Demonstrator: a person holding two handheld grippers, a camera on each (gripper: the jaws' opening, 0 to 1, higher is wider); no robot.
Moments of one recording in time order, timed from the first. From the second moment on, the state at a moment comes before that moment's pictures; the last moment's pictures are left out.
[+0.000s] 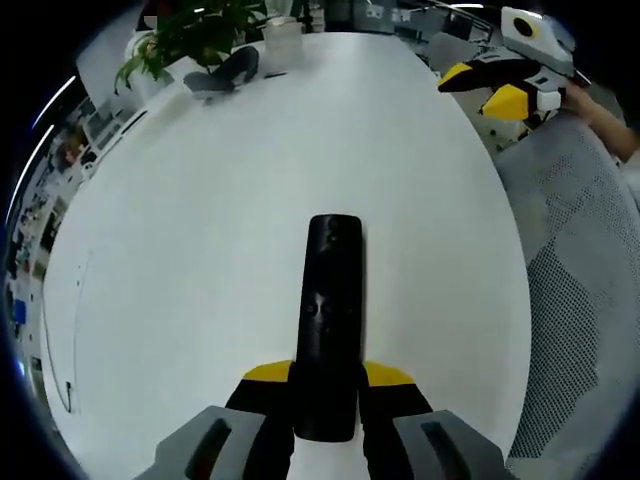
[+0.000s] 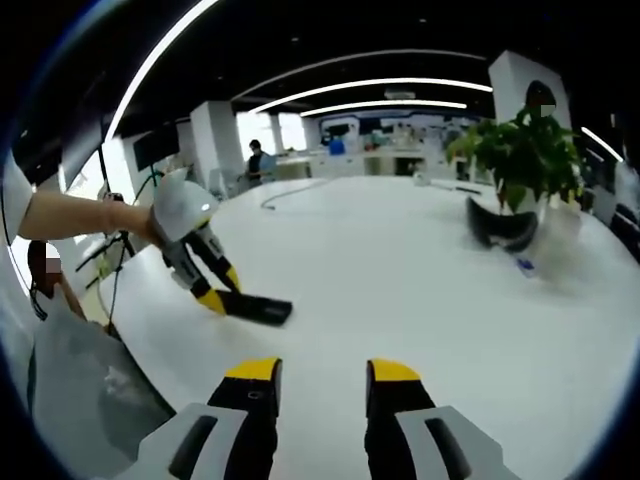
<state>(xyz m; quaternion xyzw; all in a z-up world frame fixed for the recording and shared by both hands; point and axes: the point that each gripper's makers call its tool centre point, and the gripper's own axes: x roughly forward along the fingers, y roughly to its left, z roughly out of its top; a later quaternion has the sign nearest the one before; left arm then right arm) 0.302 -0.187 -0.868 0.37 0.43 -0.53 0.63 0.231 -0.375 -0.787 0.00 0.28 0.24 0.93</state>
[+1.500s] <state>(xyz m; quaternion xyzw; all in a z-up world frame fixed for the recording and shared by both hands) 0.256 -0.197 -0.867 0.38 0.42 -0.54 0.62 0.229 -0.372 -0.790 0.00 0.29 0.25 0.92</state>
